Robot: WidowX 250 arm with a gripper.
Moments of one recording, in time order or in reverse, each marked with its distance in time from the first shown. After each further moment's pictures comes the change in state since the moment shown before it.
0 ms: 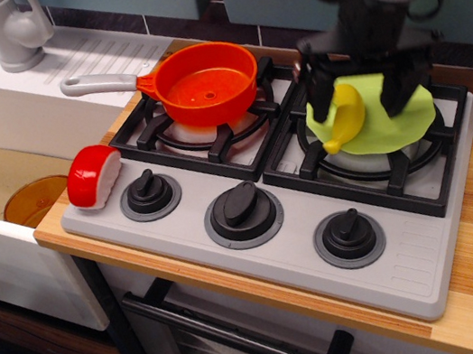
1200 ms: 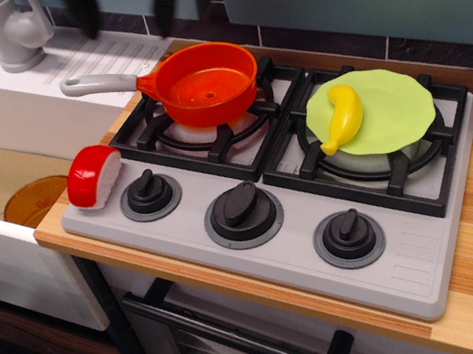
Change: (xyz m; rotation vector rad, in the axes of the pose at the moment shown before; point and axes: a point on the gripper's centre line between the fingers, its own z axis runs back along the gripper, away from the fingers) arm 0.088 0.163 0.021 -0.083 -0.118 -0.235
